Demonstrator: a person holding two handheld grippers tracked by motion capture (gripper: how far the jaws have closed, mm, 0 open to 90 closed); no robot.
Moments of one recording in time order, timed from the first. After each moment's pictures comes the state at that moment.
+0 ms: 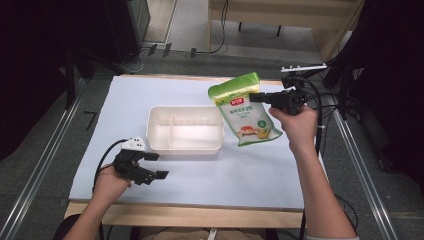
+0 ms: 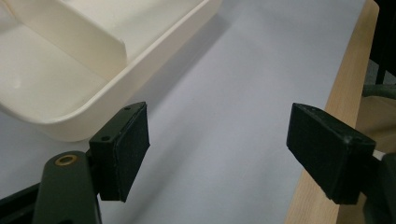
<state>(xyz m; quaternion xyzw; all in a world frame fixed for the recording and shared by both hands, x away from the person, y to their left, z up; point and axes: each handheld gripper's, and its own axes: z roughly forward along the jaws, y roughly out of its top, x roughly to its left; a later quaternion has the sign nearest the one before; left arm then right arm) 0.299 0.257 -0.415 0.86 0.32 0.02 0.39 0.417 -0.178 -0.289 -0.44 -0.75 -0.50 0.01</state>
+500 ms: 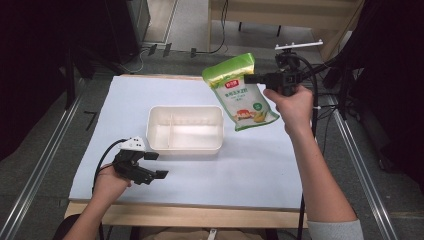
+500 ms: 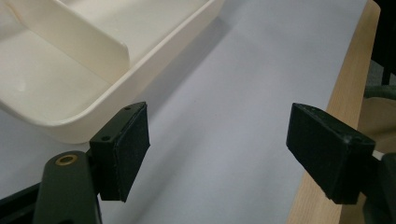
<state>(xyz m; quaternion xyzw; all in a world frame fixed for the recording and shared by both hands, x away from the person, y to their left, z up) 0.299 0.258 -0.414 0.86 0.32 0.02 0.39 0.439 -0.157 -0.248 -0.44 -0.75 -0.50 -0.01</state>
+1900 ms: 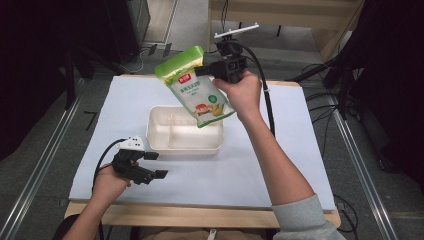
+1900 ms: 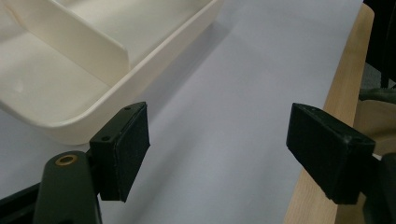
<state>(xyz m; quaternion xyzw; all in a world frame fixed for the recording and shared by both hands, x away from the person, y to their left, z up) 0.299 0.259 -0.413 0.86 0.32 0.02 0.40 0.459 -0.034 -0.233 -0.39 -0.79 -0.48 0.00</state>
